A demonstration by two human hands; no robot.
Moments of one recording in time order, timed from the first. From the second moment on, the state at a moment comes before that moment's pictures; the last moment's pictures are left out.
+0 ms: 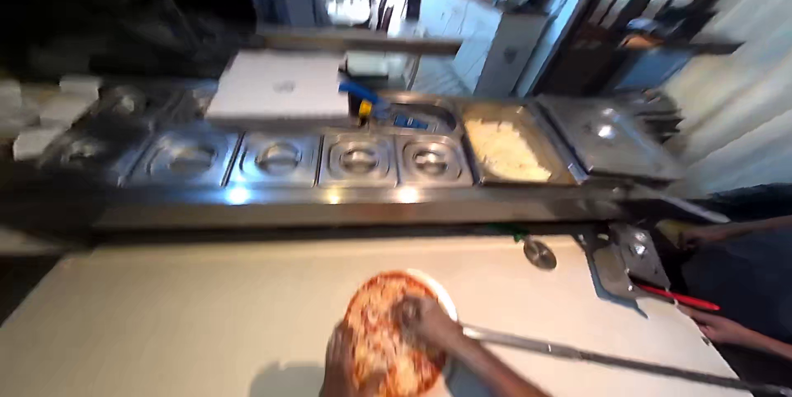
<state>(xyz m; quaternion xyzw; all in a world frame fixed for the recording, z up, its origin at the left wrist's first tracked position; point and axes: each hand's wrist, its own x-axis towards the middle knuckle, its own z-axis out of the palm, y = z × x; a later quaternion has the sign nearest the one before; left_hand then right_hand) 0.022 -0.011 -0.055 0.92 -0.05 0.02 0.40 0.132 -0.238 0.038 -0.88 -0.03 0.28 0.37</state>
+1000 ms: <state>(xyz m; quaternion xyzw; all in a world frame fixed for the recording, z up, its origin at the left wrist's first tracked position) 0.013 -0.009 -0.077 0.92 -0.02 0.01 0.39 0.105 -0.260 0.021 -0.86 0.02 0.35 0.37</state>
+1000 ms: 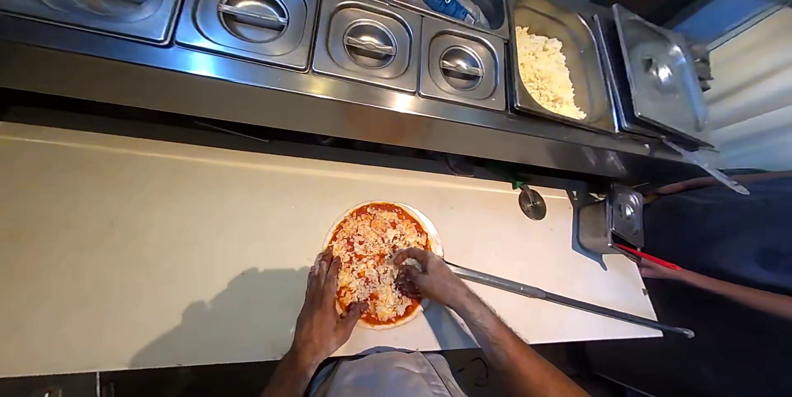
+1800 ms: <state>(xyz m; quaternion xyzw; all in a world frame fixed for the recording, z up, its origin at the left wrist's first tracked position) 0.016 -0.090 -0.014 0.95 -0.22 -0.16 0.18 0.100 -0.273 0.040 -0.88 -0.03 0.39 0.26</state>
